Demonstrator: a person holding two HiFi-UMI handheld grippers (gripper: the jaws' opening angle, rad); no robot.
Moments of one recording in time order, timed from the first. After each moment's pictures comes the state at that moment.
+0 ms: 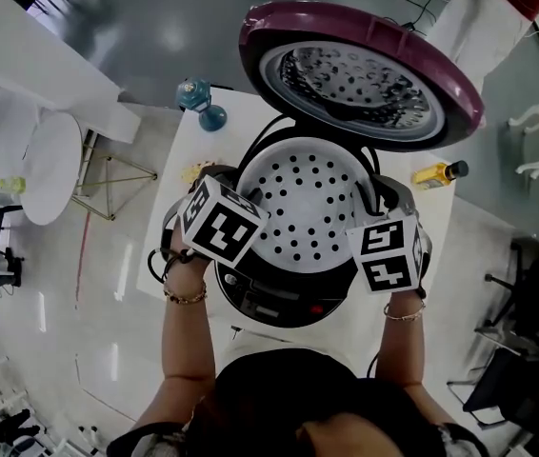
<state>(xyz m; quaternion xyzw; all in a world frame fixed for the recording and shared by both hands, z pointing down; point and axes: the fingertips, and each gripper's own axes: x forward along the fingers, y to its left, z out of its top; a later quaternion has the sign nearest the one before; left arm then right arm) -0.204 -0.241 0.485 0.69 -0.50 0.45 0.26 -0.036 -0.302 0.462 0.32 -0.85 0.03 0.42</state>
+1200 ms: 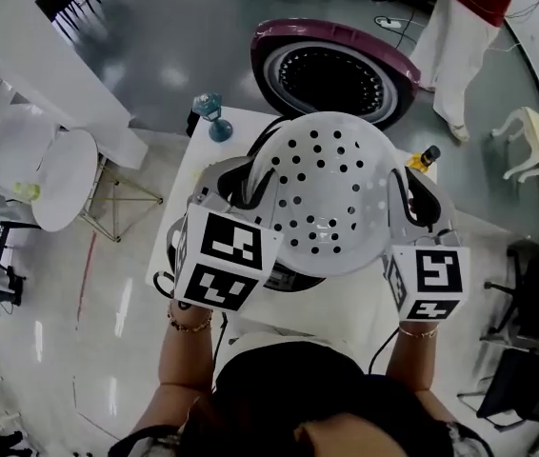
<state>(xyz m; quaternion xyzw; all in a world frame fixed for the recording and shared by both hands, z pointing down) -0.153 -0.176 0.305 0.74 -0.60 0.29 0.10 0.019 -0.229 0.294 0.43 -0.88 -0.02 0.19</state>
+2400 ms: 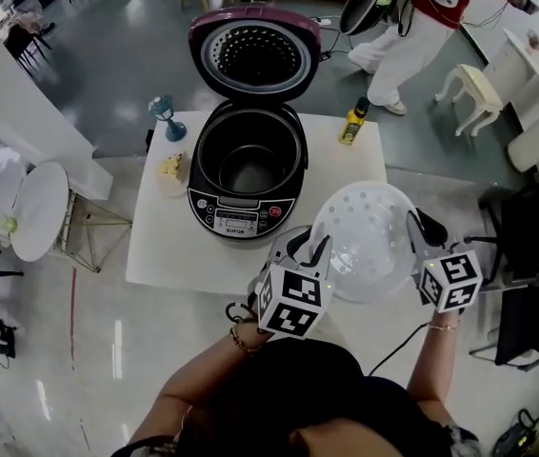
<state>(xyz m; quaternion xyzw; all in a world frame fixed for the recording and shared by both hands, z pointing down) 0.065 -0.030 0.408 0.84 -0.48 0.21 0.17 0.232 -0.085 0.382 0.46 -0.85 0.04 0.24</state>
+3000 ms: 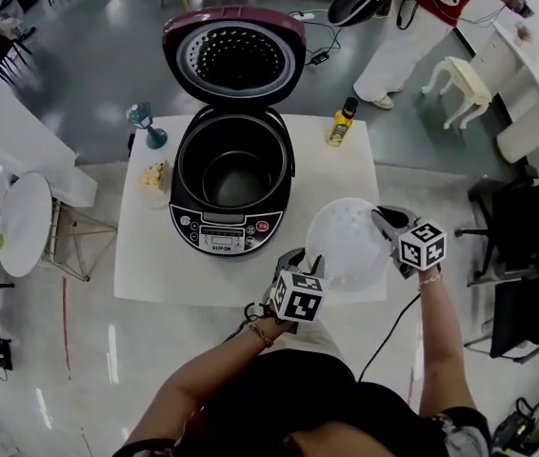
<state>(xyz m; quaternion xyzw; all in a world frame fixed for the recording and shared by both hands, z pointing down) 0.101 -0.045 0.557 0.80 -0.46 0.25 0.29 0.238 -0.155 0.533 0.34 -0.89 0.16 0.25</state>
